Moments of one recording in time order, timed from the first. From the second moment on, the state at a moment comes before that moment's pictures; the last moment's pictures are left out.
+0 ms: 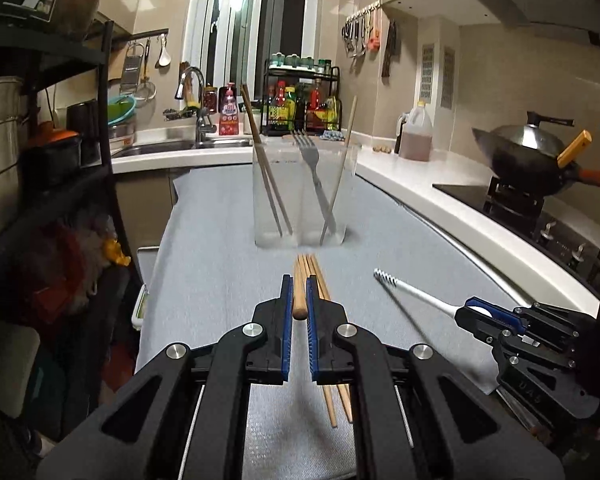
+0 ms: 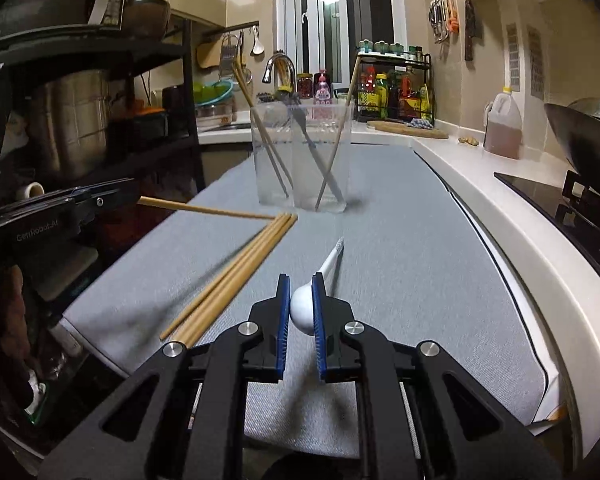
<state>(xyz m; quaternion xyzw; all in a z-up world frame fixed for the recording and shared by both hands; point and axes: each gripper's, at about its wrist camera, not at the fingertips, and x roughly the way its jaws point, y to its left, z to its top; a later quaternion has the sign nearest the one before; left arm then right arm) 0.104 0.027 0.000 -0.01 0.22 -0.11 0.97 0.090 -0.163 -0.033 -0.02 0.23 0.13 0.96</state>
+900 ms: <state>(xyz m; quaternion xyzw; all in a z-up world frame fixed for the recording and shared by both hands) 0.174 0.032 0.106 0.01 0.23 -0.13 0.97 0.180 -0.186 0.086 0.05 0.23 0.14 0.96</state>
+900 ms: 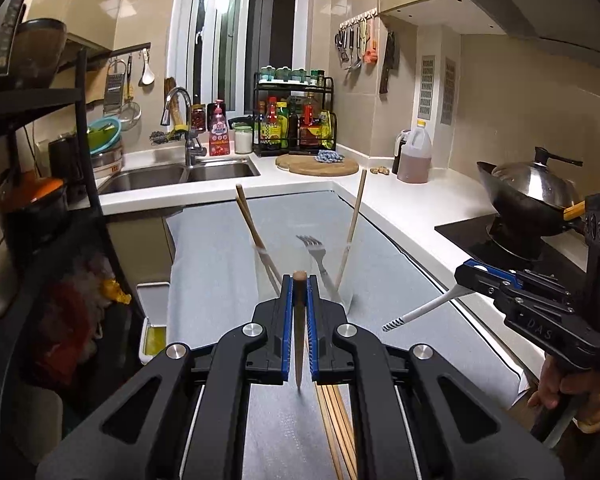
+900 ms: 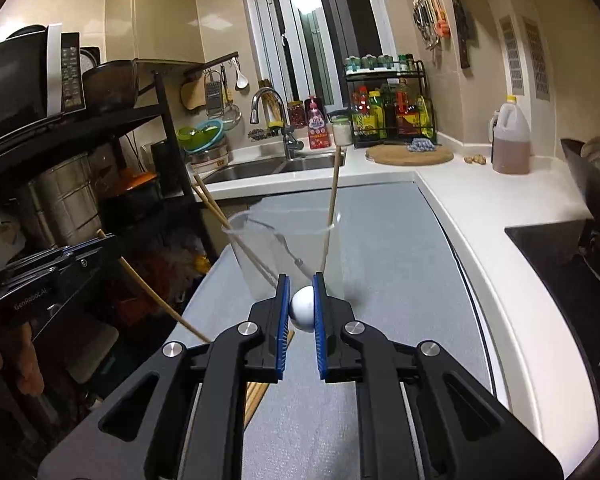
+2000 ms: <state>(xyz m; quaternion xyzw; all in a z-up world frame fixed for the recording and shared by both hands) 0.270 0.006 0.224 0.03 0.14 -0.14 0.98 0.289 -0.156 0.200 0.04 0.20 0.19 0.96</state>
